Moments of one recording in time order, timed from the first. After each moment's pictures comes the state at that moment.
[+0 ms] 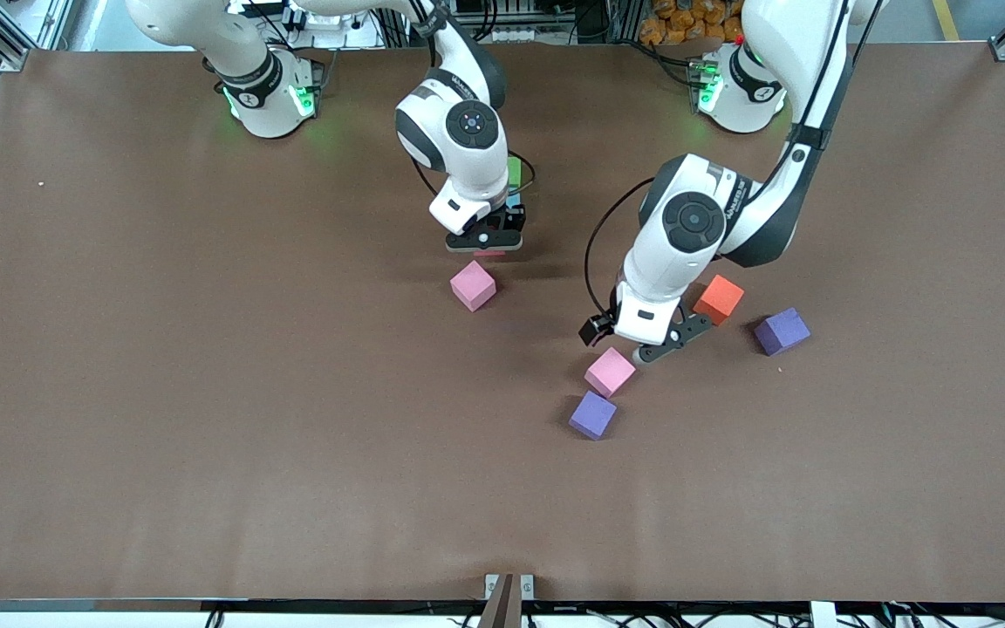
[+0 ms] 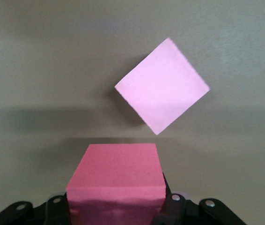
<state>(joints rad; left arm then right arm) -0.57 0.44 0.05 -1.81 -0.11 2.34 -0.99 1.04 0.45 -0.12 -1.94 0.14 2.37 0.81</state>
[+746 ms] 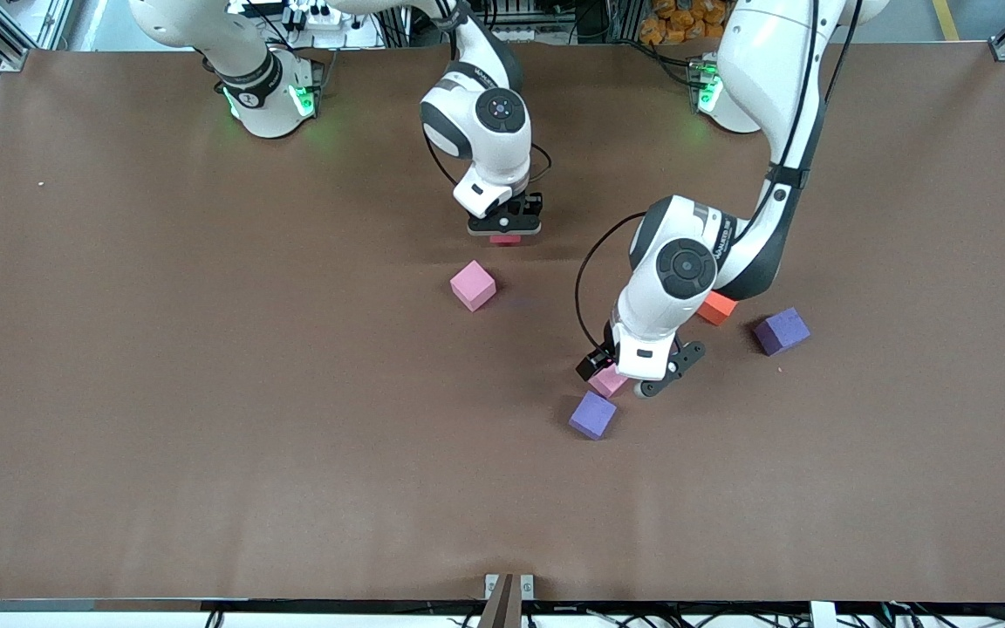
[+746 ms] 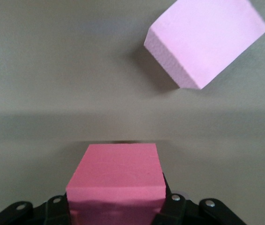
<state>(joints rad) -0.63 0.60 0.13 -1.67 -0.21 2.34 -1.04 1.14 0.50 -0.13 -1.93 0.14 2.40 0.90</state>
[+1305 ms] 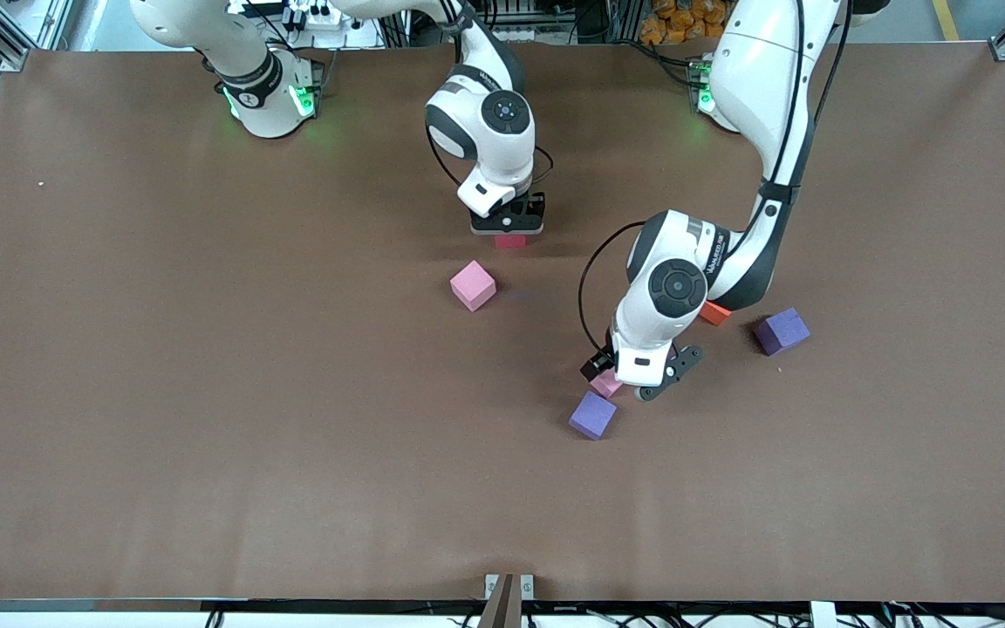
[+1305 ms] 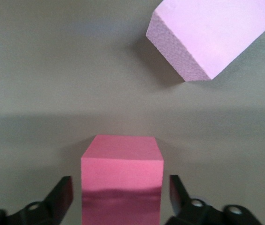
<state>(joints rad) -0.63 0.64 0.14 -1.66 -0.21 2.30 -1.04 1.15 0.52 -0.14 -1.93 0.14 2.42 0.93</state>
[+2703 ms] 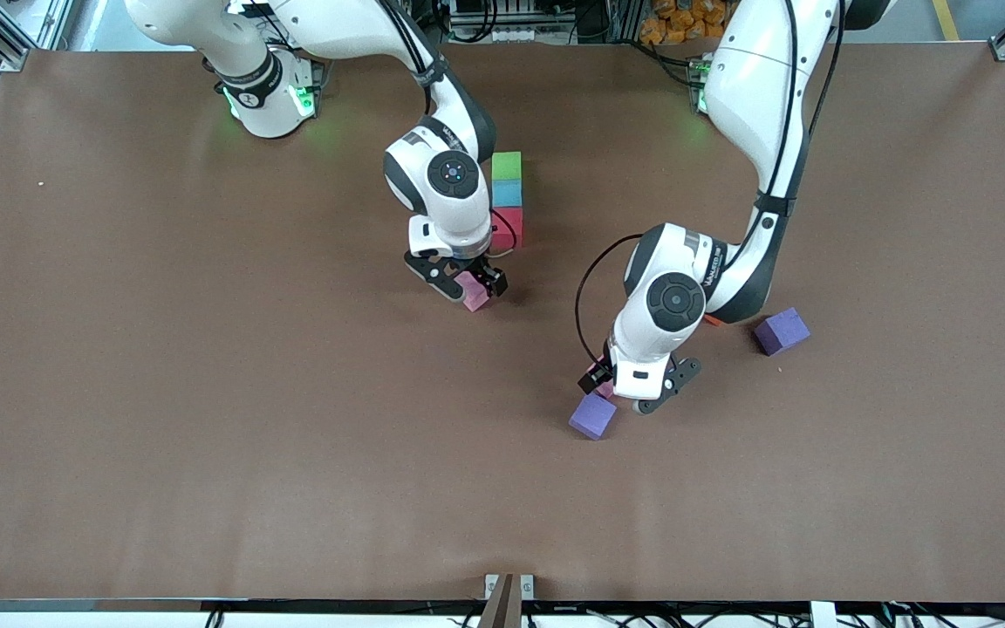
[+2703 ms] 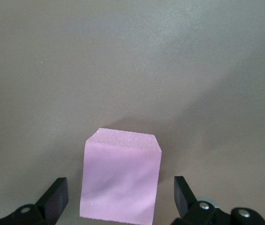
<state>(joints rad) -0.62 0.70 0.15 -1.57 -0.23 2.29 -1.04 0.99 0.55 -0.20 -1.87 0.14 2.43 1.43</state>
